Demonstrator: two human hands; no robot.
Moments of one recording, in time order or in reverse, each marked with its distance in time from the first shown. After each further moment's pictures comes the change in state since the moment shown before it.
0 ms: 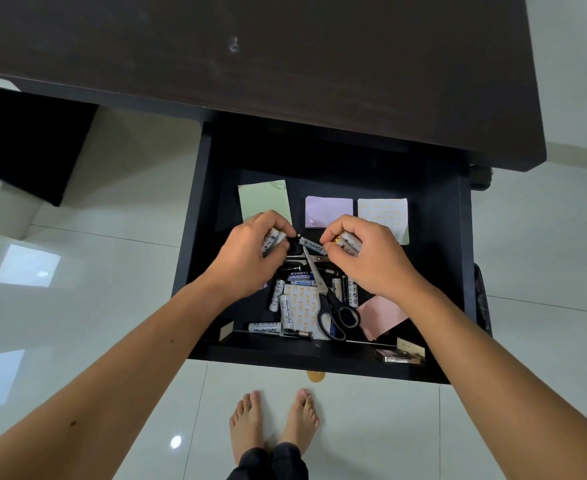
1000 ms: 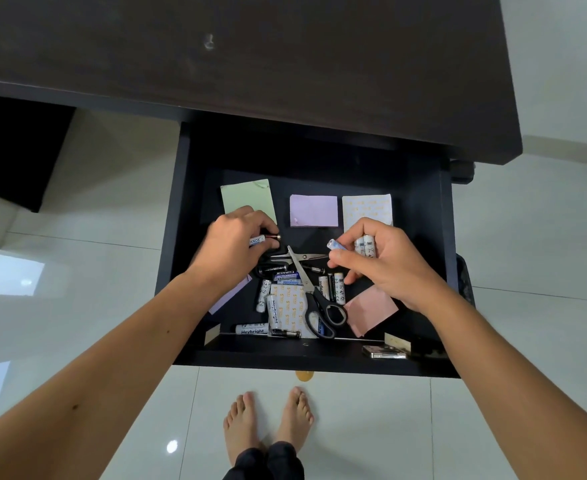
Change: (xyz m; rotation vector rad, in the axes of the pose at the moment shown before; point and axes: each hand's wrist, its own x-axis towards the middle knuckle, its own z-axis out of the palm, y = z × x) left_hand 0.018 -0.007 0.003 0.218 0.084 0.091; right_hand -0.024 0.015 -0.031 0.350 -0.063 0.163
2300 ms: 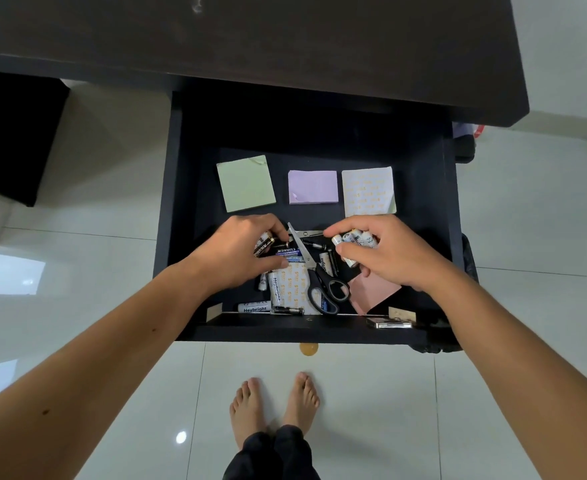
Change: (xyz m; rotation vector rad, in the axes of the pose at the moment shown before) left_hand -0.020 0.001 0.000 0.034 -0.391 -0.024; right_hand -0.012 0.006 0.004 -0.278 -0.079 0.047
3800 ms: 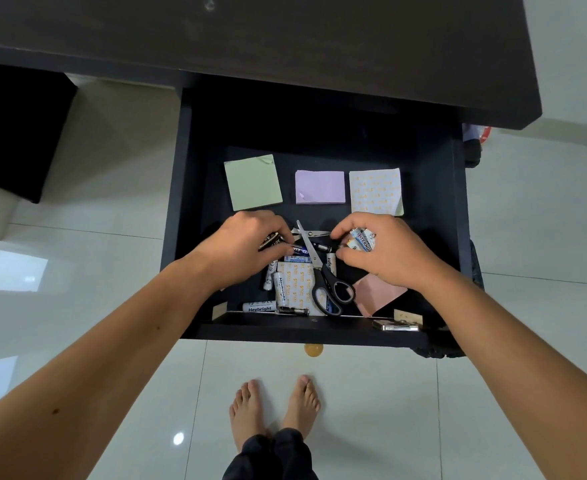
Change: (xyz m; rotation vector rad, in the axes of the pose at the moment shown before) left_hand 0.001 -0.005 0.000 0.055 0.079 0.156; right_hand 0.013 0.007 0.008 -0.185 0.071 -0.034
